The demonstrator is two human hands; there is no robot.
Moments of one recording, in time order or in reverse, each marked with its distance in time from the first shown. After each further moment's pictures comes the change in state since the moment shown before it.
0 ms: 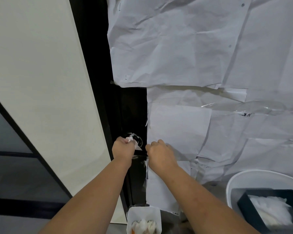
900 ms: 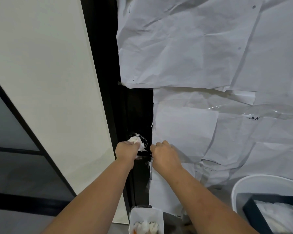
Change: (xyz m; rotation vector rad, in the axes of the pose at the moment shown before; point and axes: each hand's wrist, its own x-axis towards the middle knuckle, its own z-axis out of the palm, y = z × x) left_hand -0.004 0.003 -0.011 -0.060 -0.084 -0.142; right_hand 0.004 0.000 0.004 0.018 0.008 0.013
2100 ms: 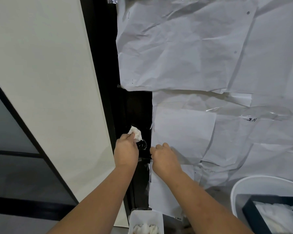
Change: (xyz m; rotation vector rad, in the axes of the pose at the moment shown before) left_hand -0.004 -0.005 -0.005 0.616 0.228 0.758; right_hand -0.004 0.001 0.003 -0.003 0.014 0.000
